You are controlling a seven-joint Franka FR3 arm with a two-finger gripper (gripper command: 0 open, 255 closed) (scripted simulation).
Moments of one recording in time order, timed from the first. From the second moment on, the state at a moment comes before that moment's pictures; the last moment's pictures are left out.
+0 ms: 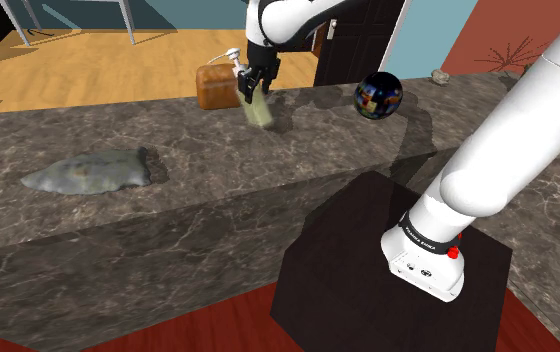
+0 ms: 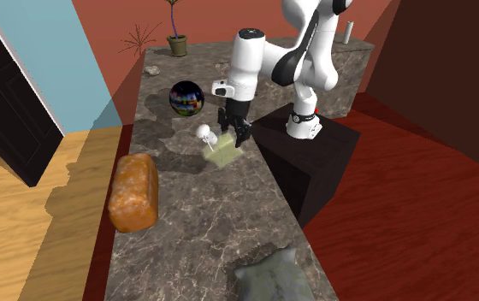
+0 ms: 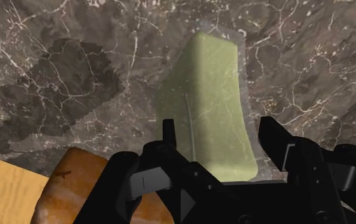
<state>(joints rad) -0.04 -0.04 0.19 -2.18 -0.13 2.30 0.17</state>
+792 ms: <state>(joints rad) -0.04 -0.10 0.19 -2.08 -0.10 2.14 0.13</state>
